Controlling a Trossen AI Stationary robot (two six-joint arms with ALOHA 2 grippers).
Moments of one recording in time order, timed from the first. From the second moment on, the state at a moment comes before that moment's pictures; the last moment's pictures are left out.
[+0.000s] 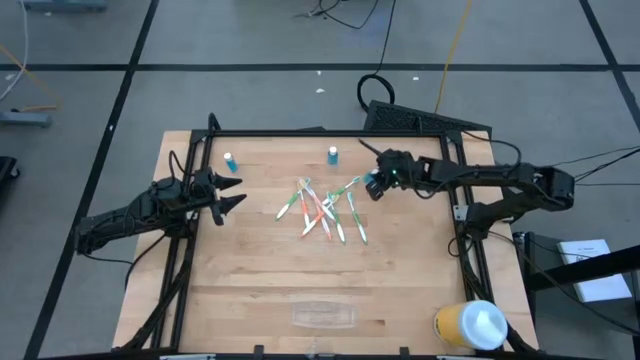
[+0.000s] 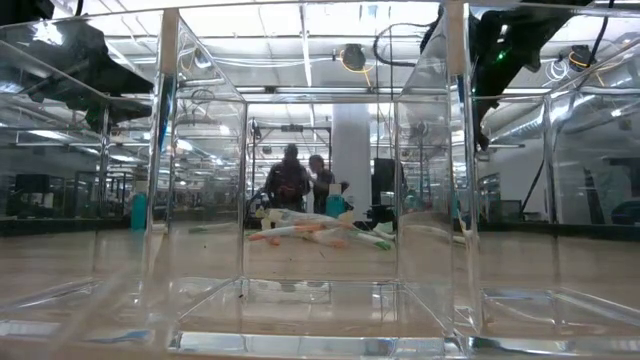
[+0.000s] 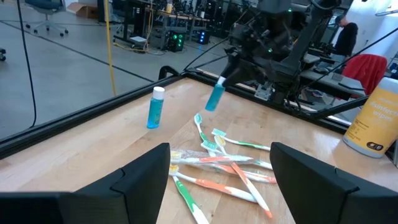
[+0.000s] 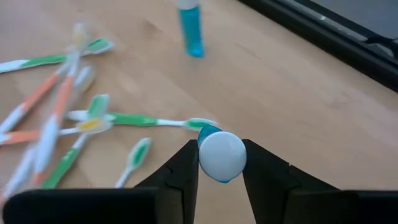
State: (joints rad) left arm 0.25 0.01 0.15 -0.23 -0.05 -0.24; right arm -0.32 1.29 0.74 -0.25 0.26 0.41
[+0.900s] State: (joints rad) left arm 0.25 0.01 0.15 -0.23 -0.05 -0.24; right arm 0.03 1.29 0.74 -0.15 0.26 0.41
